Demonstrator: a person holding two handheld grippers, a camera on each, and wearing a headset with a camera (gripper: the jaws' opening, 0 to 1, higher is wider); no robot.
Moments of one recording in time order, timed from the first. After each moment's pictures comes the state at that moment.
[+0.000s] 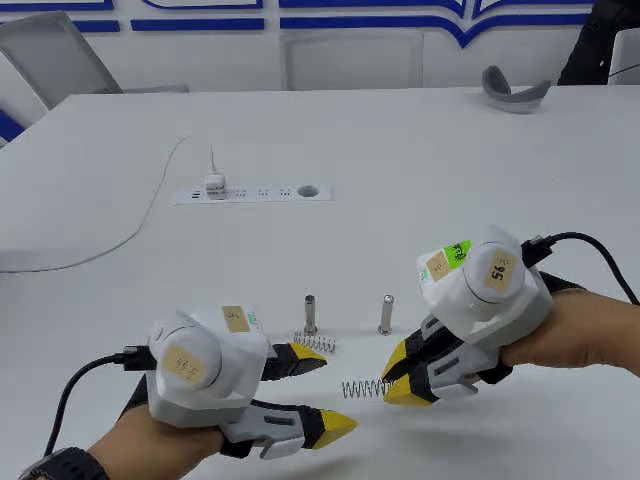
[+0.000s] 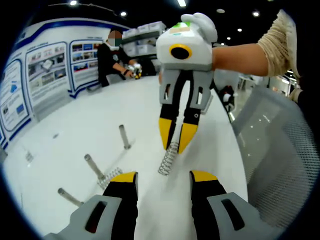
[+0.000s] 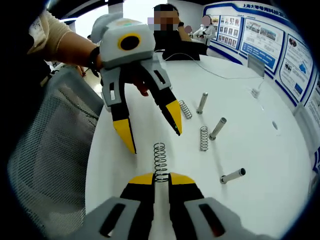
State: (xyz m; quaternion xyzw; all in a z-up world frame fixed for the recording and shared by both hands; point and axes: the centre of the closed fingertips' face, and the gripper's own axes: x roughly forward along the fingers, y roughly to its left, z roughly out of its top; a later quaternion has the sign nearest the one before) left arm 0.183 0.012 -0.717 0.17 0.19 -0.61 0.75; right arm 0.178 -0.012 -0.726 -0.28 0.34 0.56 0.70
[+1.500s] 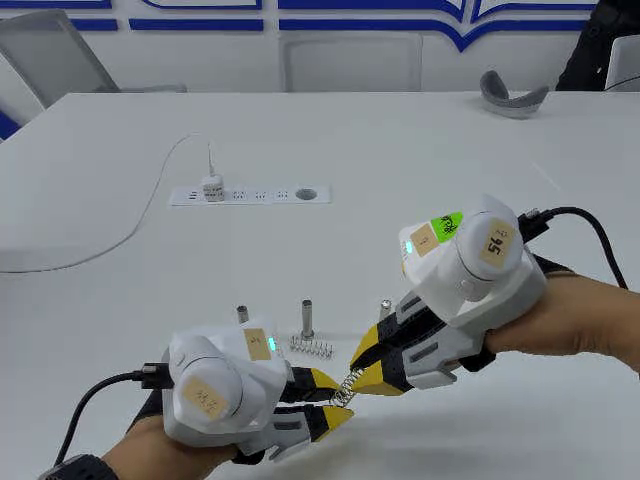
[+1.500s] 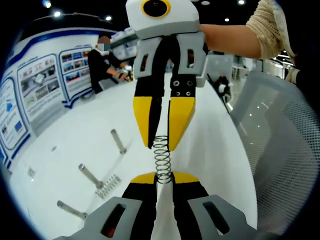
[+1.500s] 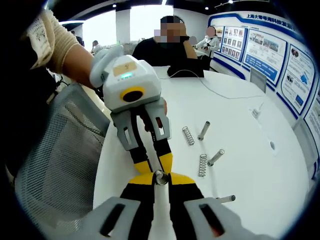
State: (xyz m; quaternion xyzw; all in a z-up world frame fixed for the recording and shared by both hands) left arm 0.180 0.001 -0.725 0.22 0.16 -0.62 0.74; right arm 0.177 0.020 -0.683 -0.27 0.29 0.58 0.71
